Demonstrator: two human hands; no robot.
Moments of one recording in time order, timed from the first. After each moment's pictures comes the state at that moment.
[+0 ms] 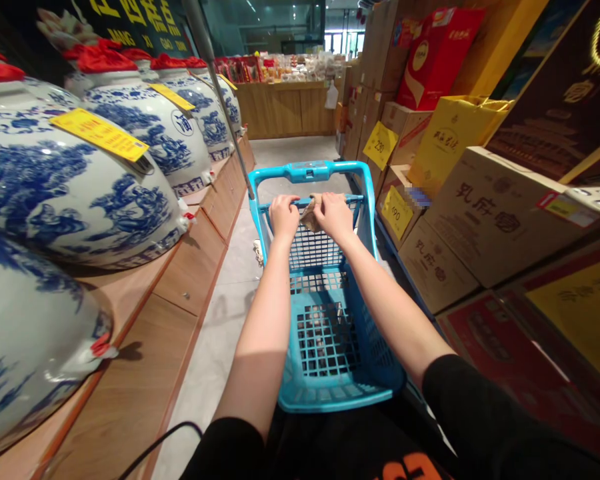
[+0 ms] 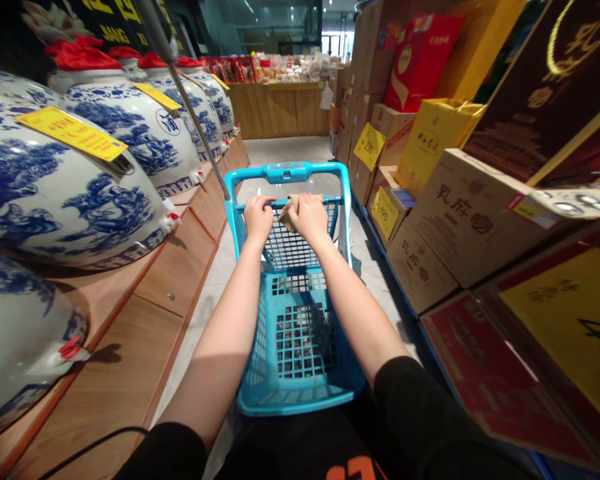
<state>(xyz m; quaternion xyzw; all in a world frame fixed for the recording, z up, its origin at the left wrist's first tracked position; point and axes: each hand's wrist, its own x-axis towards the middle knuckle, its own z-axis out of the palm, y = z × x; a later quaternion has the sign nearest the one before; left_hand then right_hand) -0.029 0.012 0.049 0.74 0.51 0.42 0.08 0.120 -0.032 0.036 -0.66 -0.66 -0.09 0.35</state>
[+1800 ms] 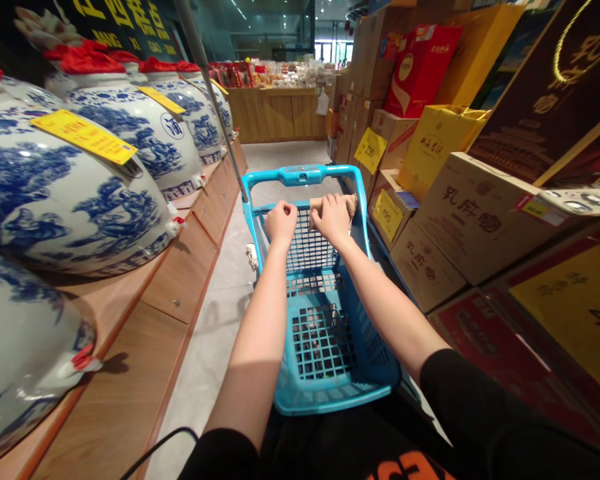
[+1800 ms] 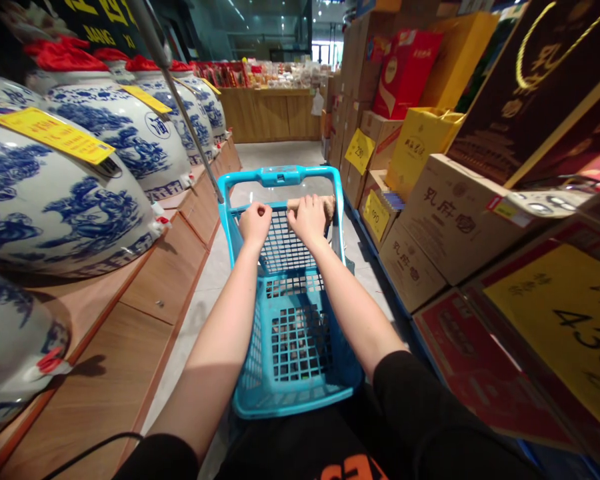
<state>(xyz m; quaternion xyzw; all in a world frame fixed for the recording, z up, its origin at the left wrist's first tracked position) -0.021 -0.013 0.063 0.68 0.62 0.38 0.13 0.127 -0.038 0.038 -0.71 -0.63 -0.11 0.31</state>
